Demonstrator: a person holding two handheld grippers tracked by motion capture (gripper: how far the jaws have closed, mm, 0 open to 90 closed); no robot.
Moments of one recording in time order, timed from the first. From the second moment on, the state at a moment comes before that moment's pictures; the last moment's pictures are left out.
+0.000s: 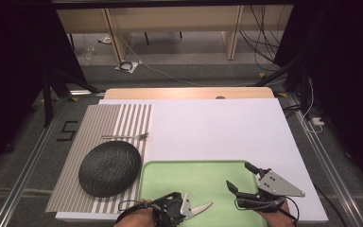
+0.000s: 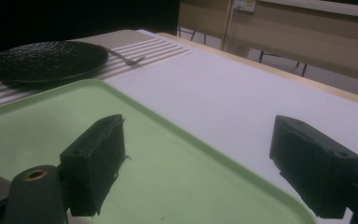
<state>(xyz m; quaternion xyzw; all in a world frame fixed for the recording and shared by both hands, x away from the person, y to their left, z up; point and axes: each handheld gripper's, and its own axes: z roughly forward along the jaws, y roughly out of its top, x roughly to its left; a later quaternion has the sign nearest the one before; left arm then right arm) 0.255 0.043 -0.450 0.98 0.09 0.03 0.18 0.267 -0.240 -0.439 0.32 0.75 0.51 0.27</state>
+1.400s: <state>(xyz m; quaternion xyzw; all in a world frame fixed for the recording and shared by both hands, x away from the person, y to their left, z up) 0.285 0.075 -0.463 0.97 0.17 0.09 0.18 0.267 -0.240 -0.439 0.32 0.75 0.51 0.27</state>
